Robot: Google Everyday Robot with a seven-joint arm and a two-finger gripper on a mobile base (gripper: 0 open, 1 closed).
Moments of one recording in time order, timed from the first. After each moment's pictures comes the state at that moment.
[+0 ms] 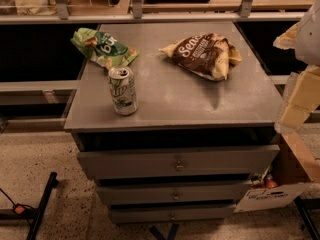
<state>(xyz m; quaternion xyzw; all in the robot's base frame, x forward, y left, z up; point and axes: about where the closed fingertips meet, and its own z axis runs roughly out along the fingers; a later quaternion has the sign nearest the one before) 0.438 -0.217 0.976 -0.60 0.78 -0.03 0.16</state>
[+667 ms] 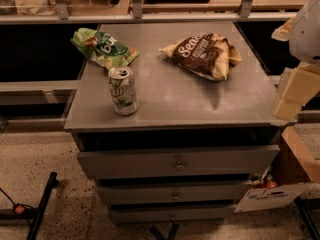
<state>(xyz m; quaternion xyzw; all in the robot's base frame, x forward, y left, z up) 0.459 -0.215 0.978 -0.61 0.77 -0.07 0.18</state>
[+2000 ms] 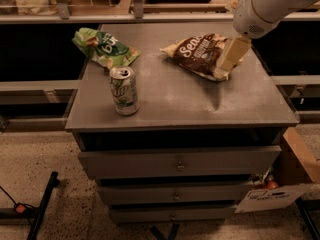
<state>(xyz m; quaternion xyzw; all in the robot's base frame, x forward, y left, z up) 0.666 -0.183 0.945 -0.62 0.71 -0.08 0.33</state>
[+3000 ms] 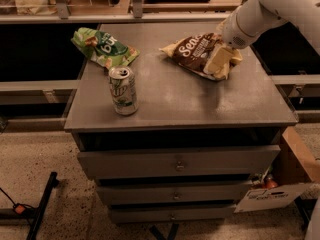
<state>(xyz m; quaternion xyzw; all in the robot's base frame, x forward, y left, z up) 0.720 -0.181 0.886 -0.57 0.75 -0.04 0.33</state>
